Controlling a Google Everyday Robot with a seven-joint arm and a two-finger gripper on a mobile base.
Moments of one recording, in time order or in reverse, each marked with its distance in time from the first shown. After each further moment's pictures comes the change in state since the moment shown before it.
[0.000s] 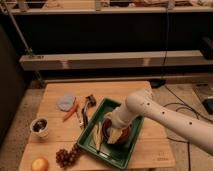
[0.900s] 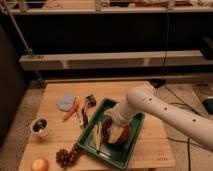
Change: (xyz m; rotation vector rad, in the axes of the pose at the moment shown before) arm 0.024 0.002 -0.043 0.000 -0.001 0.001
